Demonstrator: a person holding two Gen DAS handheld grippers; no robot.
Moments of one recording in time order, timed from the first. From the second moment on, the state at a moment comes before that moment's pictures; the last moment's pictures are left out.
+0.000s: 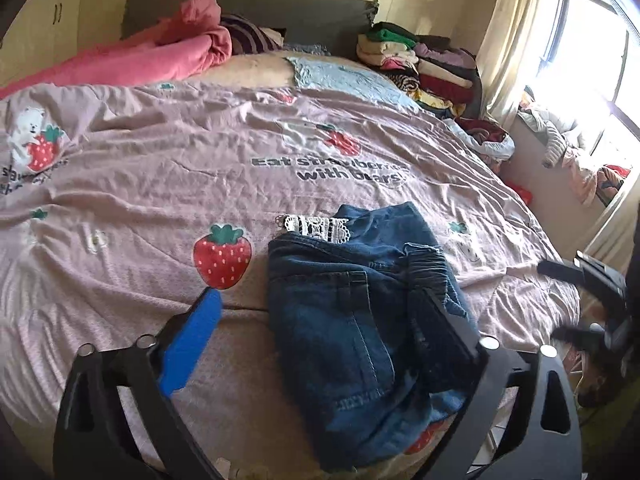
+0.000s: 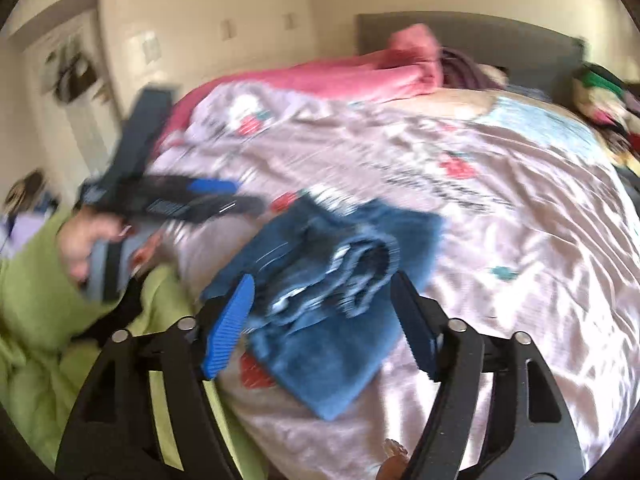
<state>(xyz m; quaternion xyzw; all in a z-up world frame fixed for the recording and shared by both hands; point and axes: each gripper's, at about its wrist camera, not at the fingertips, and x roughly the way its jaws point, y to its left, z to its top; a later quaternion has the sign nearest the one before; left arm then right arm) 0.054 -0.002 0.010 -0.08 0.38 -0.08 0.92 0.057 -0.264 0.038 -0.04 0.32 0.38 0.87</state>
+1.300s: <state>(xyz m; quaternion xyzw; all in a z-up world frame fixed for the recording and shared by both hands) 0.071 -0.010 -0.037 -0.06 0.43 -0.06 0.90 0.127 -0.239 -0.051 0.03 0.47 0.32 0.82</state>
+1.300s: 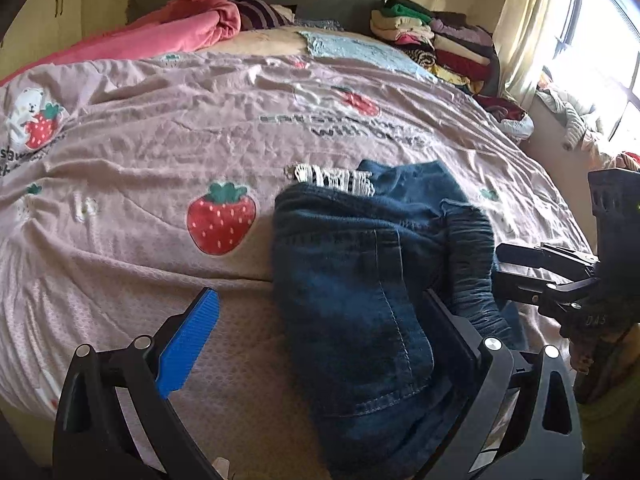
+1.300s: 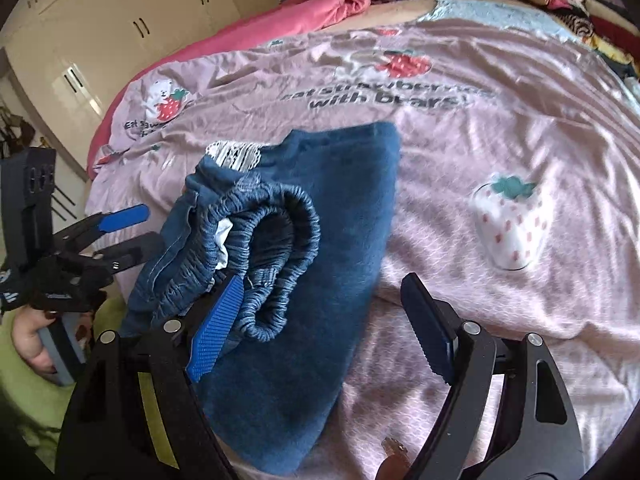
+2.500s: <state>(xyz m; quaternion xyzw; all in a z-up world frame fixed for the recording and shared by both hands) 0.079 -0.019 0.002 -0.07 0.39 -0.11 0.91 0.131 -0.205 0.004 0.00 0.37 0.40 0.84</state>
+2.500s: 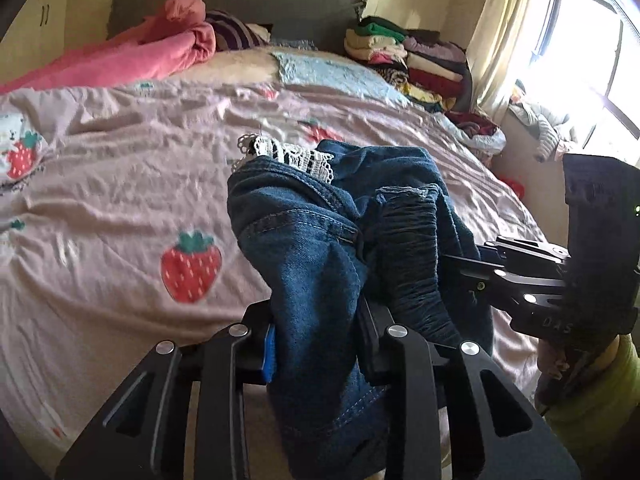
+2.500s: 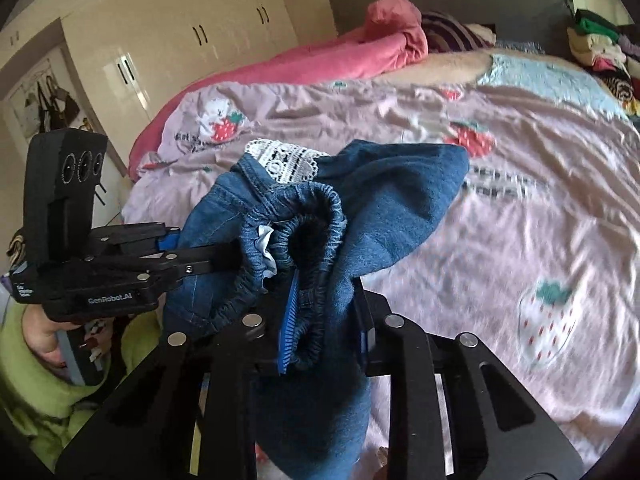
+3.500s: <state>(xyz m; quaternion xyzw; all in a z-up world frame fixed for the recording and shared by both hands) 0.159 0.010 -0.031 -0.07 0.41 -0.06 0.91 0.208 -0.178 -0.032 0.00 0.41 0.36 0.84</state>
